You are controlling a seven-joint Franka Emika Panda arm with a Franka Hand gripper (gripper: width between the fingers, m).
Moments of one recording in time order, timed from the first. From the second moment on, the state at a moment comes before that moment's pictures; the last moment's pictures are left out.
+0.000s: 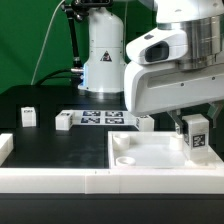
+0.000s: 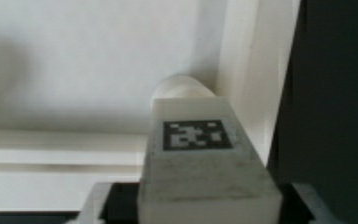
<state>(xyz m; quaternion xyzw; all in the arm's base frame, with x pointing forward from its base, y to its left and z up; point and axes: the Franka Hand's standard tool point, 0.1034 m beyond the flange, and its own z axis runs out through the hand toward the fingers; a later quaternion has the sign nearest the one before) 0.629 0.112 0.084 -0.99 -0.05 0.02 0.09</state>
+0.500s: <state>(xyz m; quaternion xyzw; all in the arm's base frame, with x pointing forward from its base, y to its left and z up) 0.629 0.109 0.083 -0.97 0.23 0.01 0.09</state>
